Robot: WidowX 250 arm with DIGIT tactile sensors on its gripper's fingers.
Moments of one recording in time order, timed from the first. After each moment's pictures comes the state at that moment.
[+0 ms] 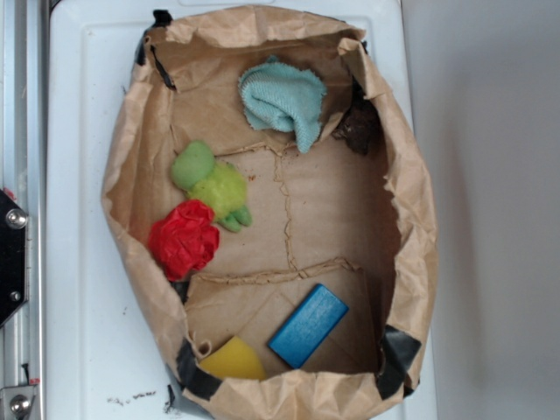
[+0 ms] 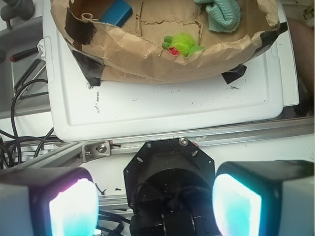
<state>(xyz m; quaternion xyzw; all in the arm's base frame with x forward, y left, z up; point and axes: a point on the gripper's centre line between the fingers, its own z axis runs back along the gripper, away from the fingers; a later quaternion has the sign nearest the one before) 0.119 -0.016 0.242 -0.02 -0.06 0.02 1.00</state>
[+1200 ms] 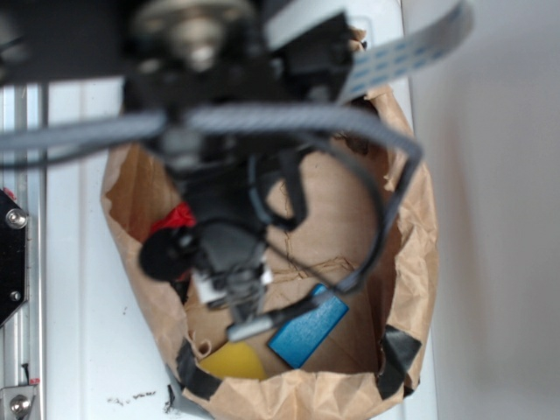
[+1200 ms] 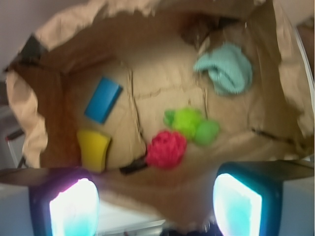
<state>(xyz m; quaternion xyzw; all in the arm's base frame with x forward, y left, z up) 0.253 0.030 0.201 -0.04 -0.07 0.14 0.99</state>
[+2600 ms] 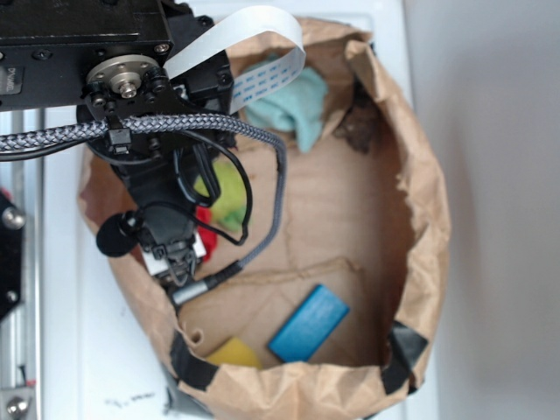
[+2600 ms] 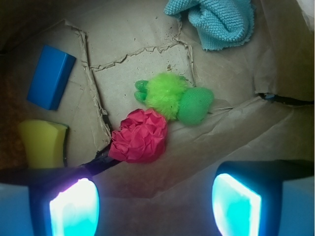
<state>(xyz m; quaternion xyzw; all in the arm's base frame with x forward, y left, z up) 0.218 0.038 0.139 -0.05 -0.04 0.18 0.98</state>
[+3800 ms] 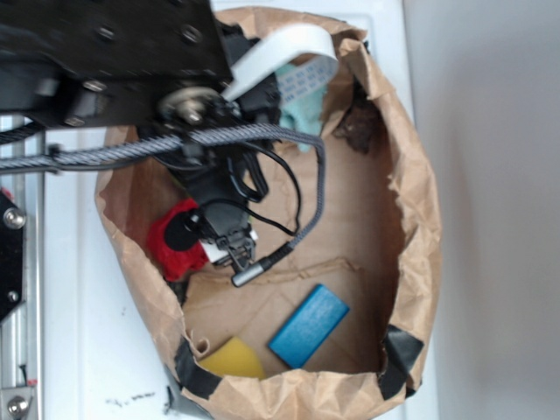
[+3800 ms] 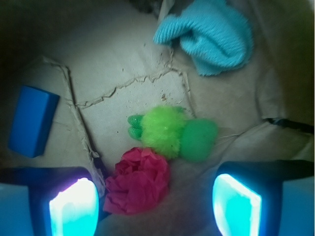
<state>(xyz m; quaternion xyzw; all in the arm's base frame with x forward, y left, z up) 0.246 0.033 0.114 -0.03 -0.06 0.21 0.98</state>
